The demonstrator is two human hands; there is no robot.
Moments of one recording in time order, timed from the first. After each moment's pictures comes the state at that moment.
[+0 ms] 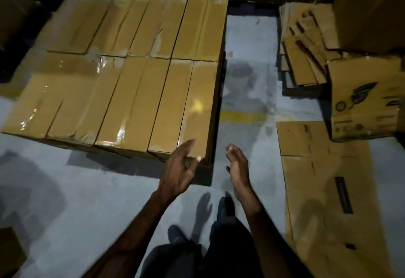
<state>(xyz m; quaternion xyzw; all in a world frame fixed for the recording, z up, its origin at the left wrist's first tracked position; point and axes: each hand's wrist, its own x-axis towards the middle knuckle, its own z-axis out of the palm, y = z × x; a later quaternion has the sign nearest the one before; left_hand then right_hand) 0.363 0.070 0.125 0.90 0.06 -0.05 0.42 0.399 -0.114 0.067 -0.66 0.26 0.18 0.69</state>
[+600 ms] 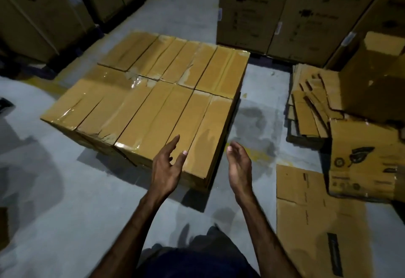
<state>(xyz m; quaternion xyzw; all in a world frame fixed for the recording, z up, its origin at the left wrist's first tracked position) 0.335 0.078 0.237 0.82 0.21 0.12 0.52 0.412 -0.113 0.208 -0.75 0.04 0.08 0.65</state>
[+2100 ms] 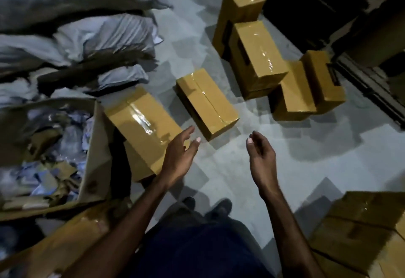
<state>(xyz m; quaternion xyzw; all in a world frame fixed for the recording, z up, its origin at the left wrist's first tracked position) -0.338 0.113 0.185 0.19 0.78 0.53 0.27 -0.175 0.273 0.236 -0.48 -0.67 0.53 0.19</state>
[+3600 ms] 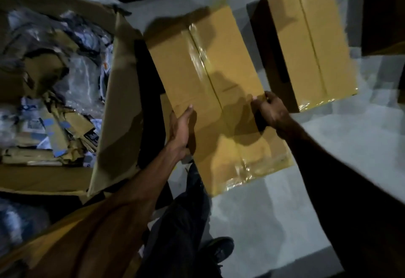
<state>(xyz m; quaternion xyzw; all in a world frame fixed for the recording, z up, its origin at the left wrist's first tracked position) -0.565 0.016 -0.222 -0.33 0.66 0.58 0.35 -0.512 0.282 -0.205 -0.44 -0.72 0.49 -0.20</state>
